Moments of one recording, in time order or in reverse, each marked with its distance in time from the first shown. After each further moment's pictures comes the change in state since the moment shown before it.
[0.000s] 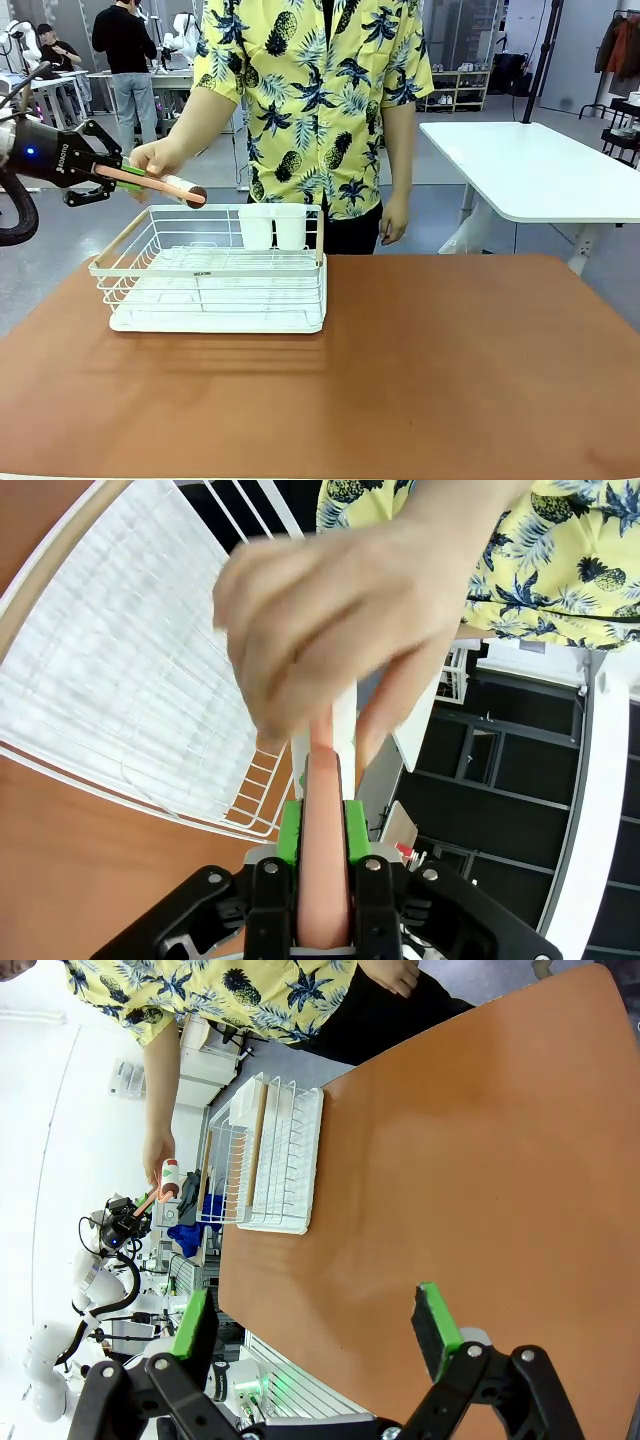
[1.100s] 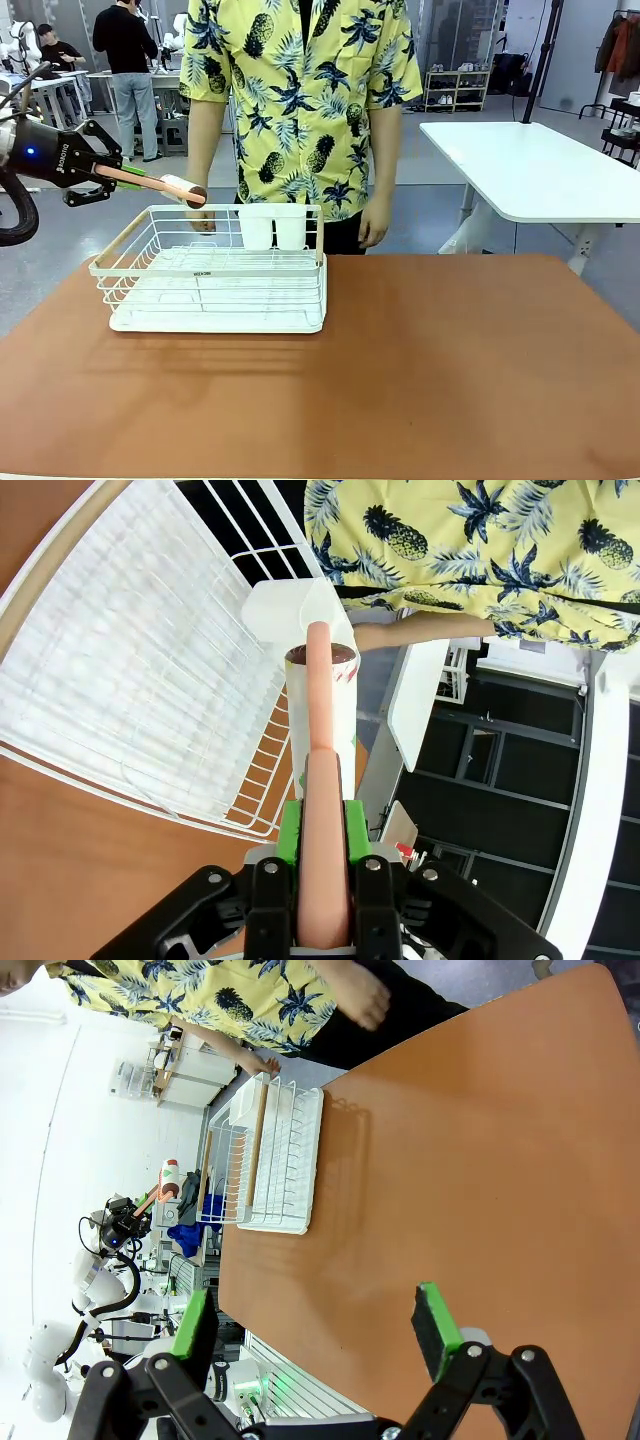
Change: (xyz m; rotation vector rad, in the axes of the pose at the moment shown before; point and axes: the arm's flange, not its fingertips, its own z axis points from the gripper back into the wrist) left arm 0.000 0.000 0.000 0.000 0.000 0.000; right arm 0.000 0.000 0.000 0.000 0.000 0.000
